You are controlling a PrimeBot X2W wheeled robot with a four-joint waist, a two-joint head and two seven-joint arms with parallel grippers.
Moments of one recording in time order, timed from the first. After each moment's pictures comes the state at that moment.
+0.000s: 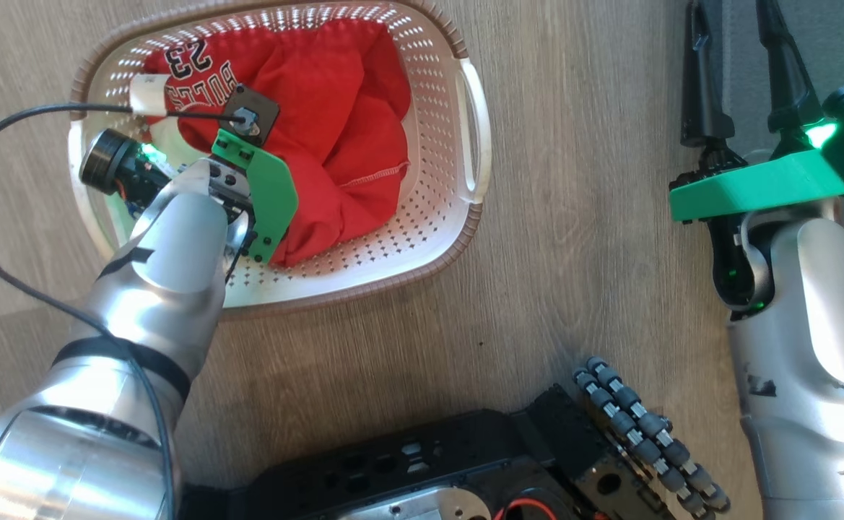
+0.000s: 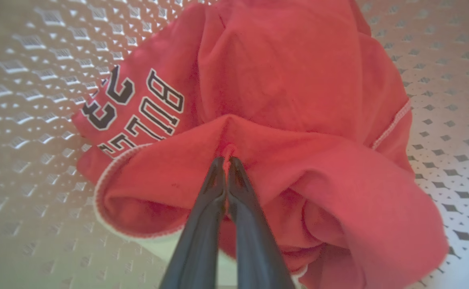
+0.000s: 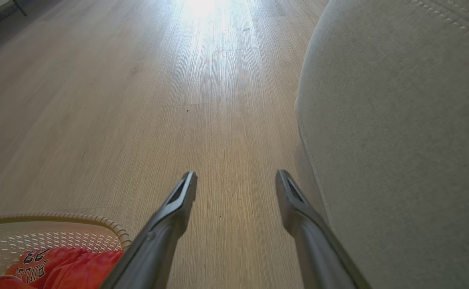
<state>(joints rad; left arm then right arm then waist) -1.04 0.03 -0.49 1.26 -0.03 0.00 0.00 -0.57 -0.06 0.01 0.24 0.23 0.13 -0.26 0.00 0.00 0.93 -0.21</state>
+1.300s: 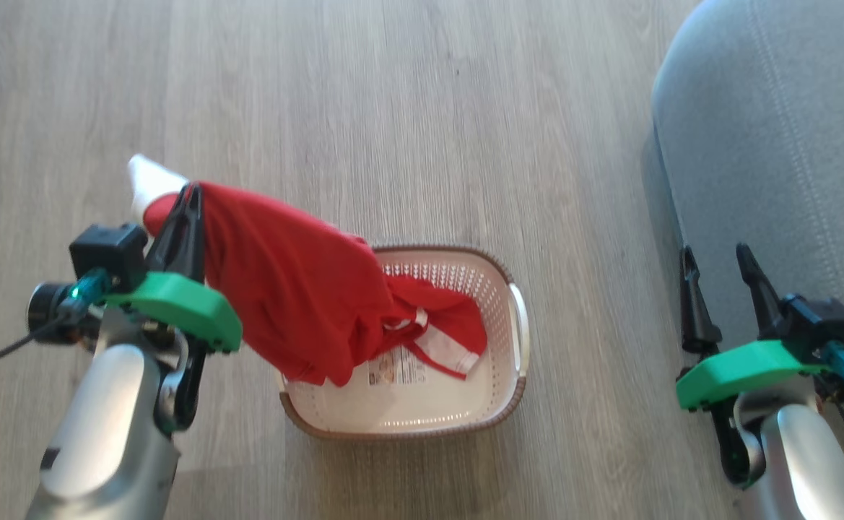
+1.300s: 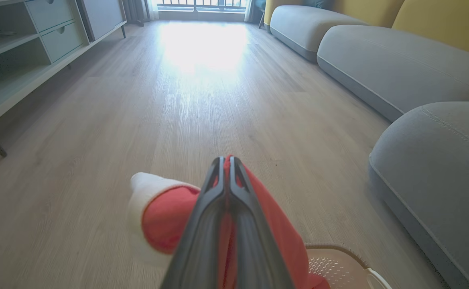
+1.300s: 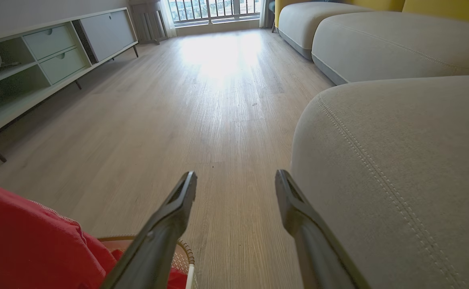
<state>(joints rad) -0.40 0.20 -0.23 0.37 -0.36 0.07 -0.19 -0.19 -0.05 -0.09 0.34 0.15 0.13 -0.26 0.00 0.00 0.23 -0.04</state>
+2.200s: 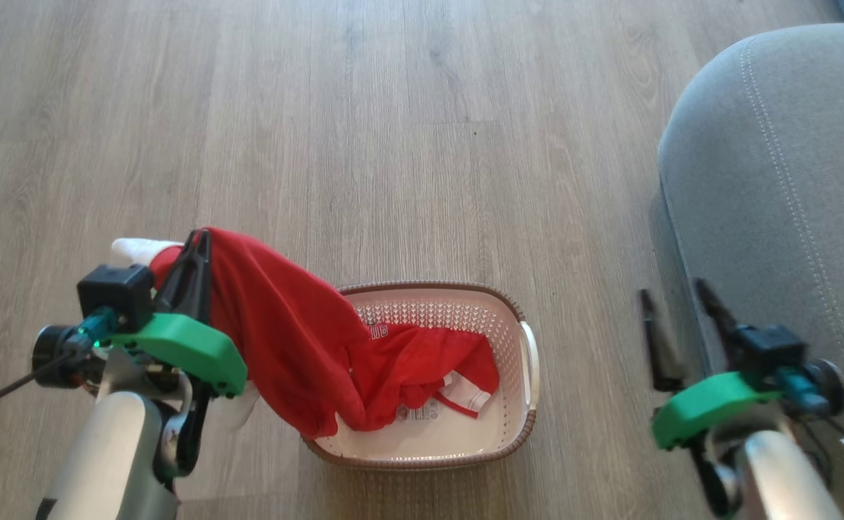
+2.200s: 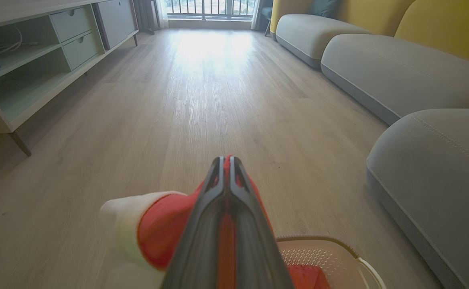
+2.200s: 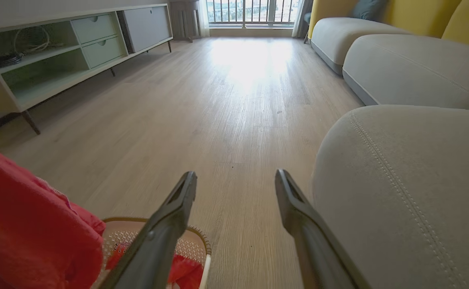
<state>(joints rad) -0.25 0.24 -0.24 0.18 -0.38 0.12 -0.08 -0.13 -0.09 0.01 0.36 0.10 0.13 -0.26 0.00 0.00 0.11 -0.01</state>
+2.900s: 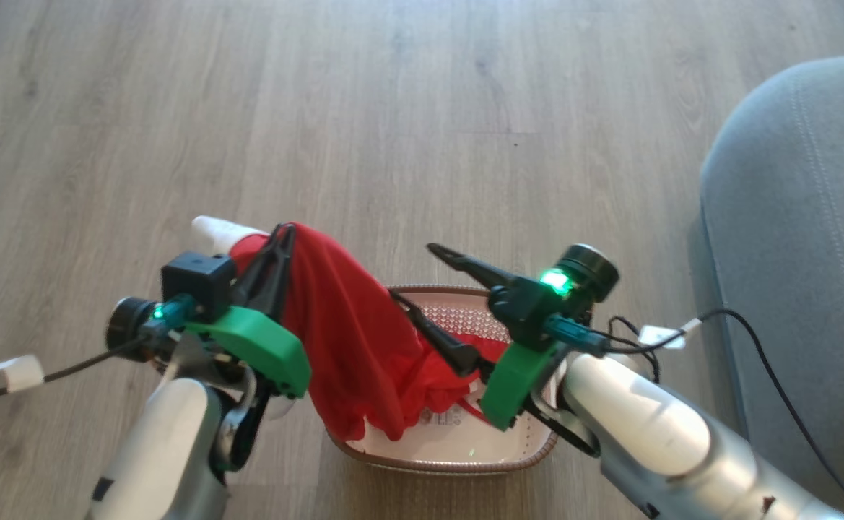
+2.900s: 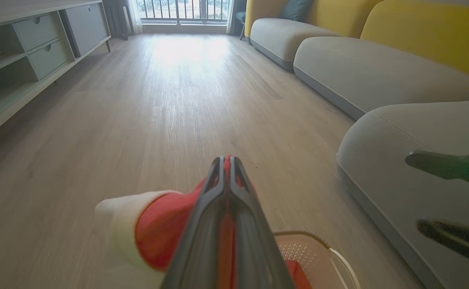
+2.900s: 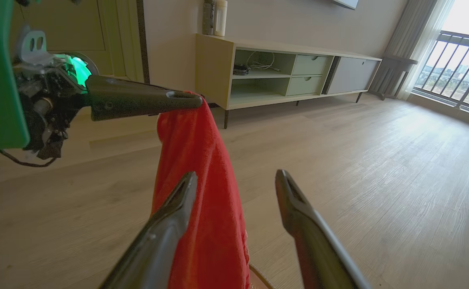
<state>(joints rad) -0.31 0.20 -0.37 0.18 -0.38 0.06 -0.06 -0.56 -0.16 0.82 0.44 0.30 0.13 -0.26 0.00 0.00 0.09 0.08</state>
